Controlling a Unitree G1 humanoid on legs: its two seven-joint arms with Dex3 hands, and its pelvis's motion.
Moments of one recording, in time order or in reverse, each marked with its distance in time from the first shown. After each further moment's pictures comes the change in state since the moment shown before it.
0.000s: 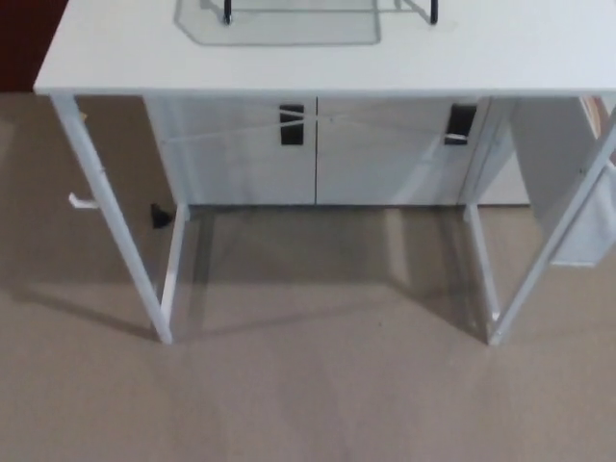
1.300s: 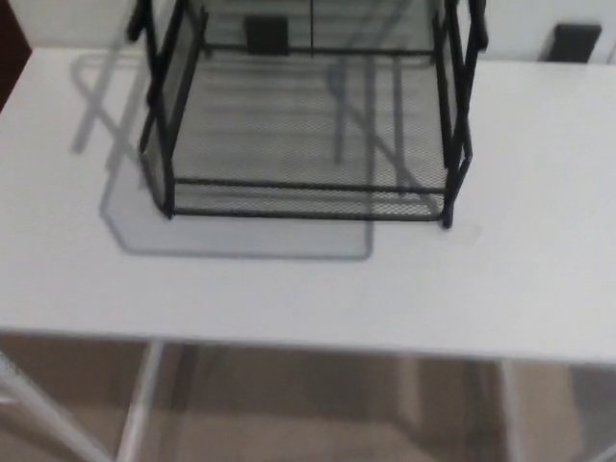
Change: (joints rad) left_arm -0.041 0.047 -0.052 0.022 0.004 -0.043 -0.028; right_arm -0.059 -0.006 0.054 0.106 -0.023 0.004 -0.034
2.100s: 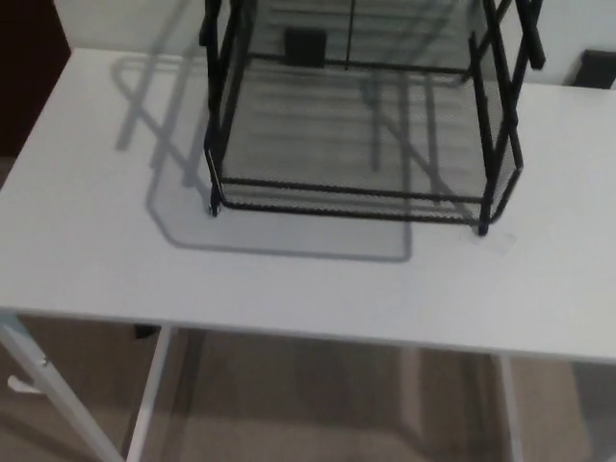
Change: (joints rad) left_arm 0.055 0.059 -0.171 -0.120 0.029 0.178 -0.071; right_arm 0.100 0.005 0.091 -0.131 -0.034 0.013 -0.001
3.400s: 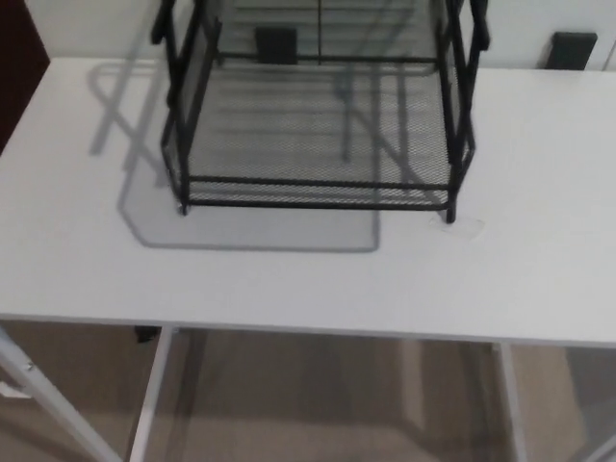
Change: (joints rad) left_arm 0.116 -0.005 0.013 -0.005 0.009 0.021 -0.044; right_arm 0.083 -0.045 0.033 0.096 -0.044 -0.052 0.025
